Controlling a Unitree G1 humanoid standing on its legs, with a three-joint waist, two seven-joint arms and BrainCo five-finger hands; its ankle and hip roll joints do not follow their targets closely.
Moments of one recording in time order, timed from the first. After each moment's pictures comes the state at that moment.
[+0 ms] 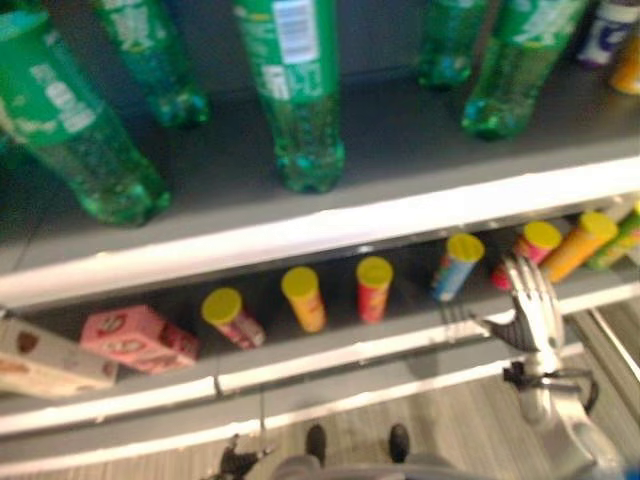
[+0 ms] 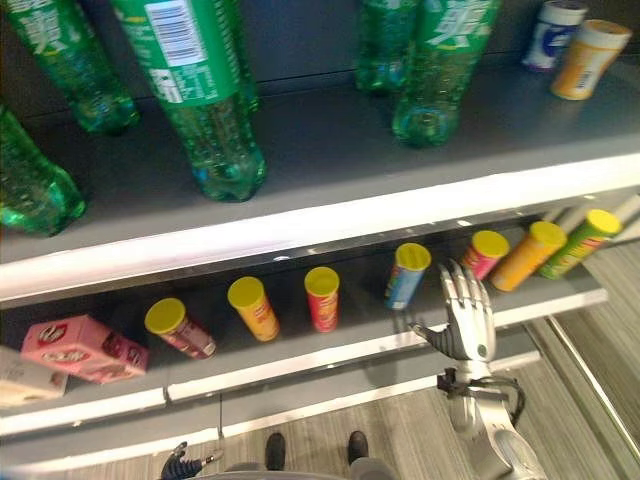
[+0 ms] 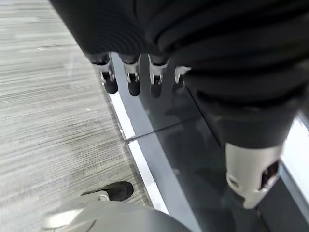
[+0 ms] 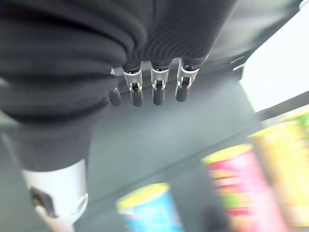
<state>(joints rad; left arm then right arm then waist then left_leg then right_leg) 0.15 0.18 -0.15 1.13 -0.02 -0.13 0.30 0.28 -0.56 0.13 0.09 -0.72 -0.08 -0.75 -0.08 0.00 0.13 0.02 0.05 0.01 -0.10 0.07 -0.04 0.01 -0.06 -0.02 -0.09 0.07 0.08</state>
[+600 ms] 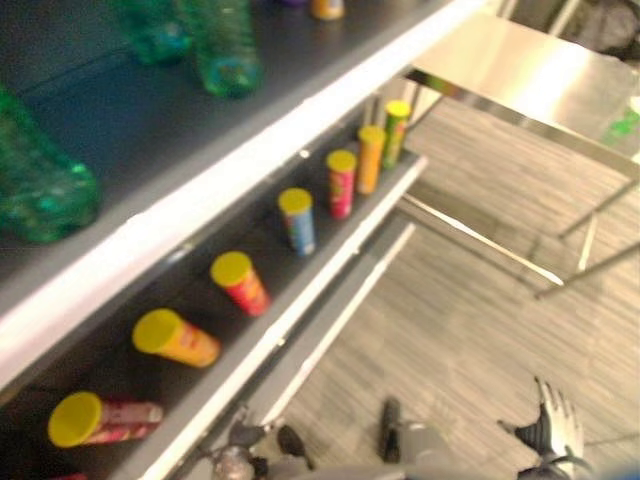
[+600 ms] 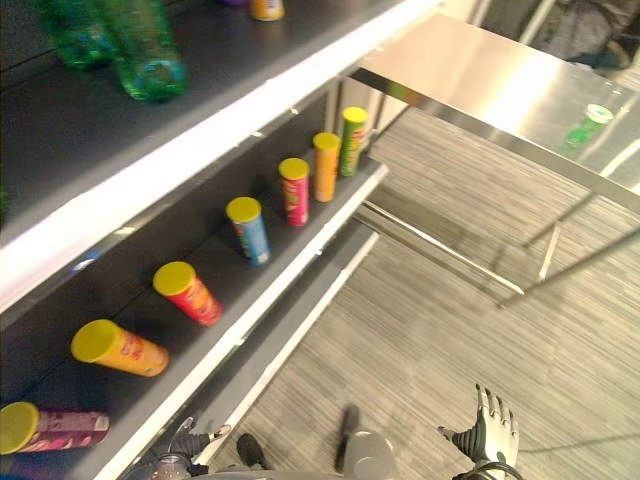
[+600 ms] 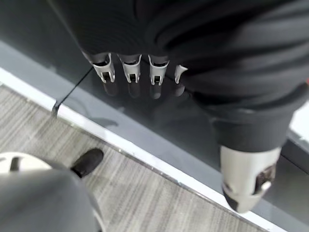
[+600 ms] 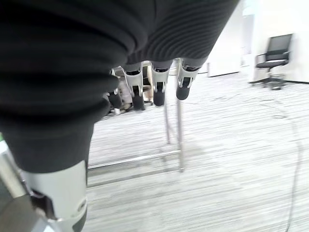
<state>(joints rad) 0.05 0.18 -0.15 1.14 -0.11 -0.16 0.27 0.33 -0.37 0.15 0.51 -0.58 0.03 -0.75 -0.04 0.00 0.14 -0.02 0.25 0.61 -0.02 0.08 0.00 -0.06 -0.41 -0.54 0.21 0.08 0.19</state>
